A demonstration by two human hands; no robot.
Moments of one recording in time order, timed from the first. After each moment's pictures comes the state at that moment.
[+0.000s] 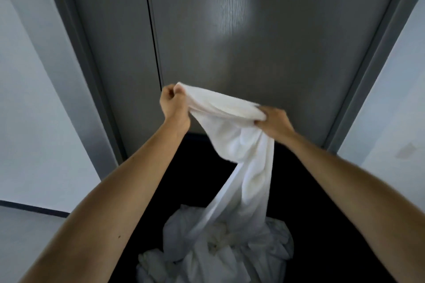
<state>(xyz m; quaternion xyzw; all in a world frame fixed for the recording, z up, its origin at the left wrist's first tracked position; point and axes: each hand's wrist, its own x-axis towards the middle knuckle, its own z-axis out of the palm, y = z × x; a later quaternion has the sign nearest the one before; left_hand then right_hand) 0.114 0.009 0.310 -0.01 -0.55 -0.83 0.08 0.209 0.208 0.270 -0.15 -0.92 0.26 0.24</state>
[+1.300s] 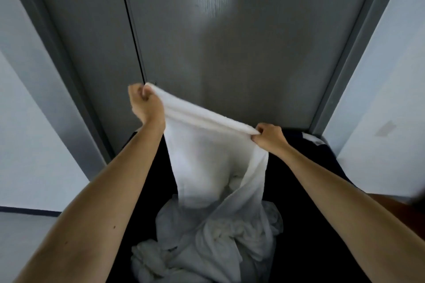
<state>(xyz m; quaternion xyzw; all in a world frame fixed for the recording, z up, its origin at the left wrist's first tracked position) 0.097 -0.006 0.274 0.03 -0.68 -0.70 0.24 0.241 0.215 0.213 -0.28 -0.90 0.31 0.10</state>
